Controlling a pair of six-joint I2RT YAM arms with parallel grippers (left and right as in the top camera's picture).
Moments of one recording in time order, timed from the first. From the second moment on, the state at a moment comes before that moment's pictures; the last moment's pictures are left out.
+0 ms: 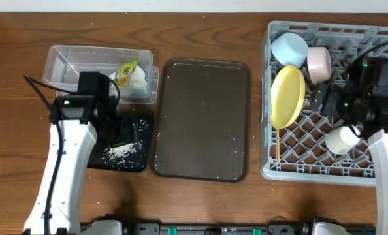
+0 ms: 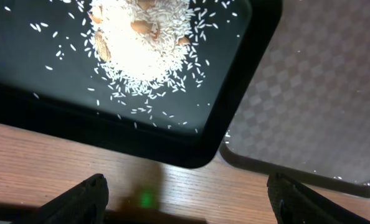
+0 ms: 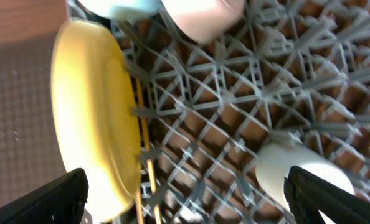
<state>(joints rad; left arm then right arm) 0.01 1.36 1.17 -1.28 0.08 -0.24 -0.15 1.31 1.24 -0.97 -0.10 0.17</state>
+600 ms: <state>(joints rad) 0.01 0.64 0.88 -1.01 0.07 -0.22 -0.15 0.71 0.79 -0.78 -0.12 0.11</state>
